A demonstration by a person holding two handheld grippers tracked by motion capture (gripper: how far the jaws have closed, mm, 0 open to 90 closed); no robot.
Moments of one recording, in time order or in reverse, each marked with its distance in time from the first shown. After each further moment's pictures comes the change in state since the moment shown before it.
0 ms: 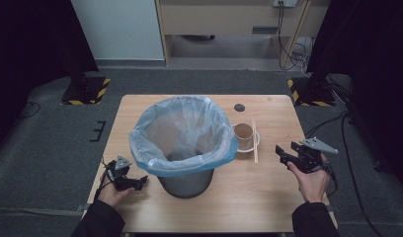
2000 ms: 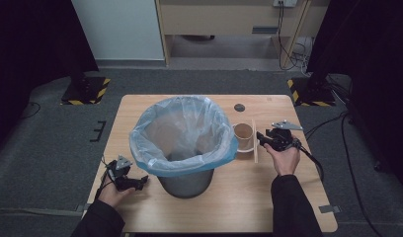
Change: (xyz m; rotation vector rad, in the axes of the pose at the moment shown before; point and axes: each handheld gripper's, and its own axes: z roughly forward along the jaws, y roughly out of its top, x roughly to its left) left arm -0.001 0.001 0.001 0.001 -0.004 0.004; right arm 0.024 0.020 0.090 0.087 0.033 -0.051
